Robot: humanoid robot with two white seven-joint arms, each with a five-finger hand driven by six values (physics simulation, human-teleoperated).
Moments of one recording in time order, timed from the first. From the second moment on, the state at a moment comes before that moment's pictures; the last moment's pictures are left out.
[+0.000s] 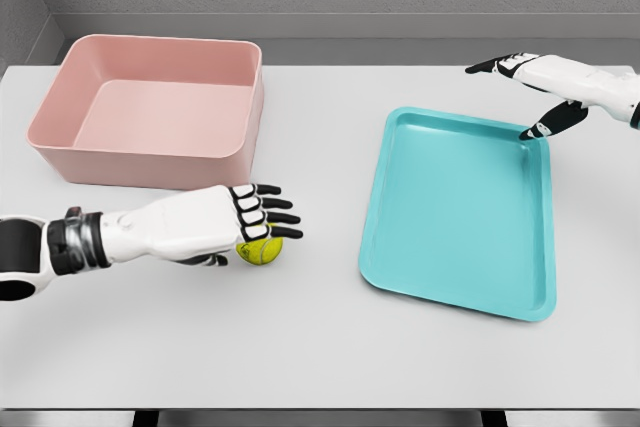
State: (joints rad) left arm -0.51 0.91 -0.87 -1.76 -0.55 -0.61 -0.02; right arm -0.76 -0.77 0.59 -1.09 0.17 -0.61 0.52
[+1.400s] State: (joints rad) left arm -0.54 0.85 -0.90 -1.61 -0.51 -0.61 -0.03; right arm -0.76 -0.77 0.58 -1.09 0.17 -0.61 0.52
